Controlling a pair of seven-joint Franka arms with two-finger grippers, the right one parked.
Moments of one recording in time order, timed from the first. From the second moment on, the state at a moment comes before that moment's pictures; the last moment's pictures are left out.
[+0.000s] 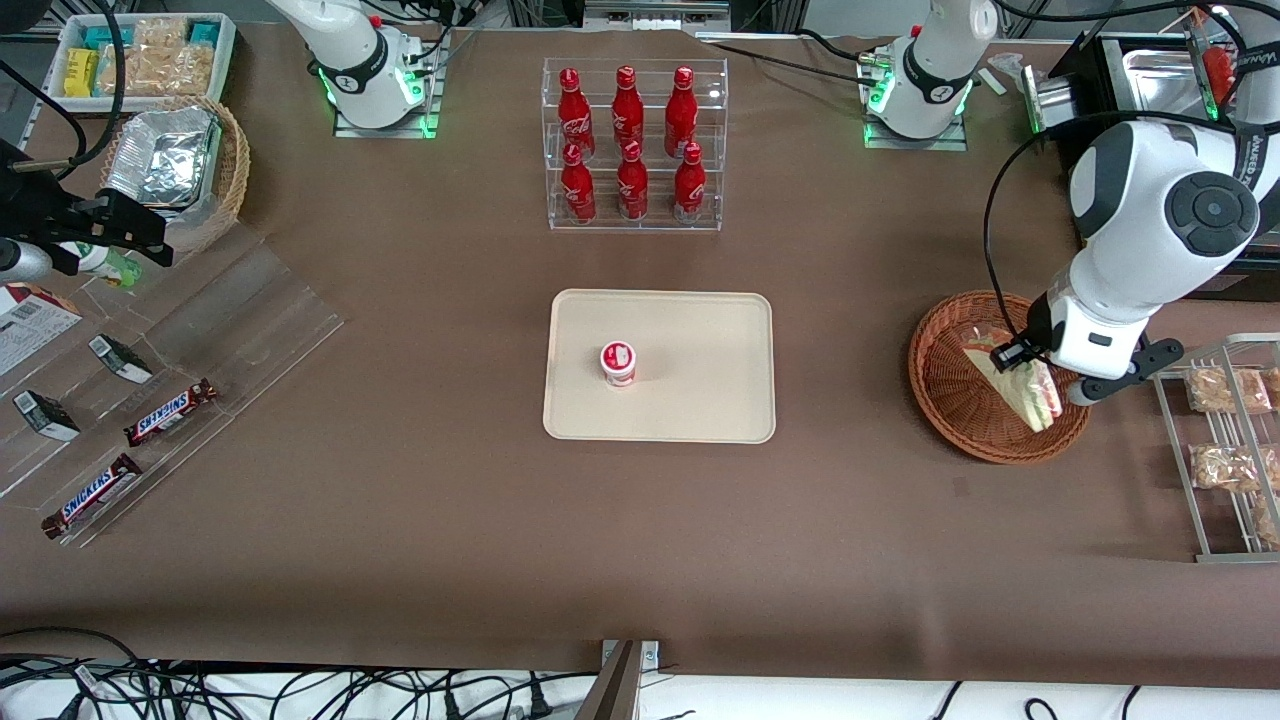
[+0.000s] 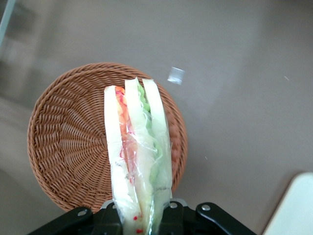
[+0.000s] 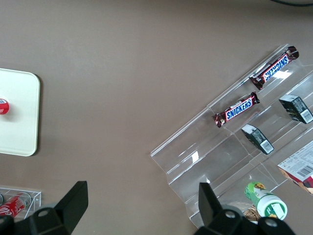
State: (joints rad) arm 0.20 0.16 -0.29 -1.92 0.13 2.08 -0.56
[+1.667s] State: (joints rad) arm 0.00 0.41 -0.69 -1.82 0.25 2.13 -0.68
